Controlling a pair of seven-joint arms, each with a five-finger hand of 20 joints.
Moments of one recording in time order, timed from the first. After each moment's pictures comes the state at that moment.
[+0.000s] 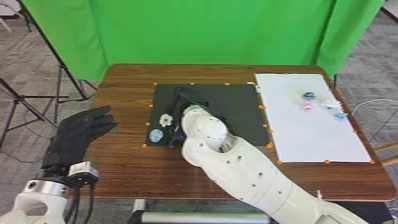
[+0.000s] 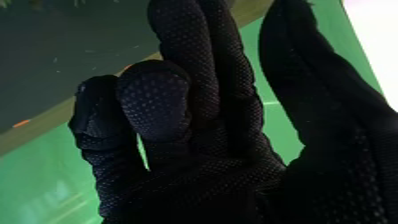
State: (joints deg) left arm 137.2 -37.5 -97.9 -126.0 32.9 18.7 24.8; right arm -59.6 -82.7 36.7 -85.7 -122.4 -2.5 44.9
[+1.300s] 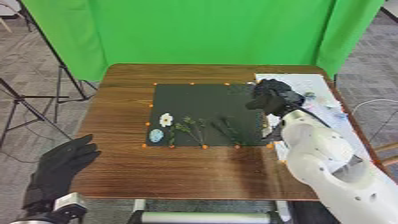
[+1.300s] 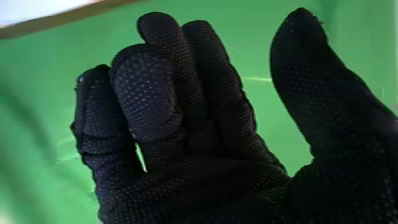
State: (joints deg) left arm 155.0 -42.6 -103.2 -130.9 31.3 23.5 30.1; right arm -83.0 -46.1 62.7 -117.7 -124.5 -6.2 35.0
